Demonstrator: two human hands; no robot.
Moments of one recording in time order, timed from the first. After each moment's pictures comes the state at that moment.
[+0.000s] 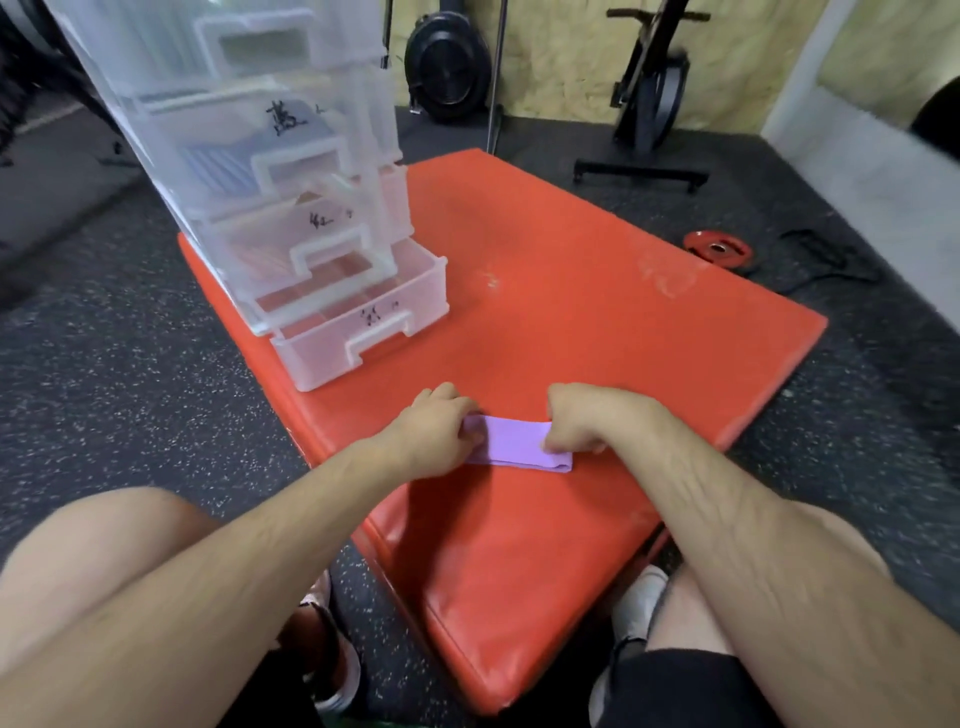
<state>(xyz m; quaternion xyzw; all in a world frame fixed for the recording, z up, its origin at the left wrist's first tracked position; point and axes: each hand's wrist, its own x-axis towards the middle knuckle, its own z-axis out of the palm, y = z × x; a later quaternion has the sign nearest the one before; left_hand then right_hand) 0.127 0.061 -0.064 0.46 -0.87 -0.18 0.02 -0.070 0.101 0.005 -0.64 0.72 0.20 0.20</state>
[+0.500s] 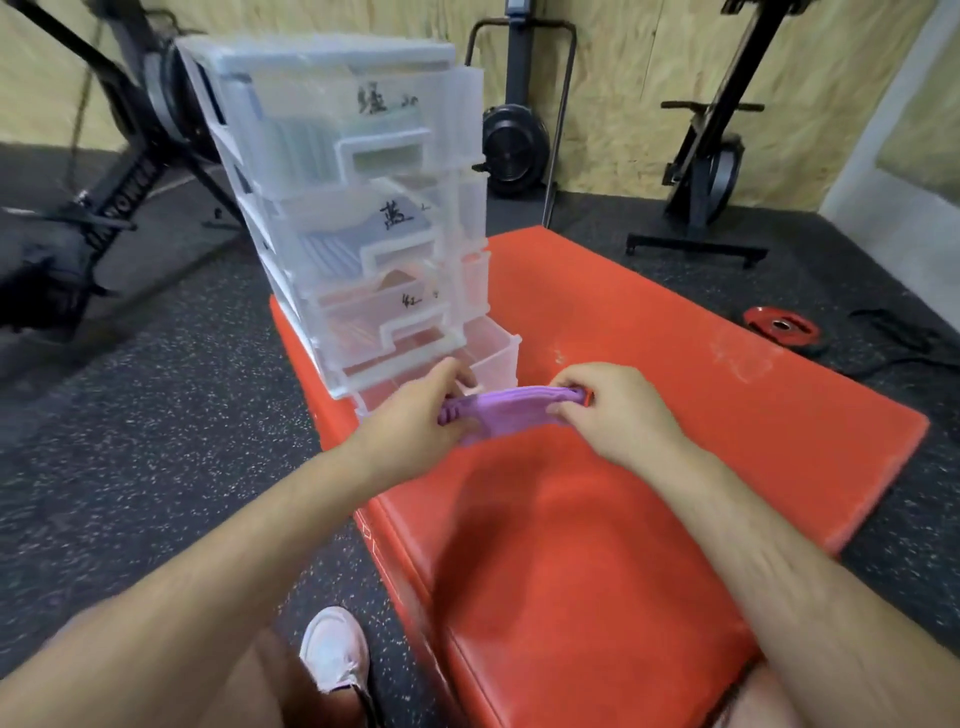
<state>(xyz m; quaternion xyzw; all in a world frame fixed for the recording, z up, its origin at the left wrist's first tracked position) 0.204 0.037 0.042 0.48 -0.81 -0.23 0.25 -0.042 0.056 0.043 -0.73 0.63 -0.27 0.11</state>
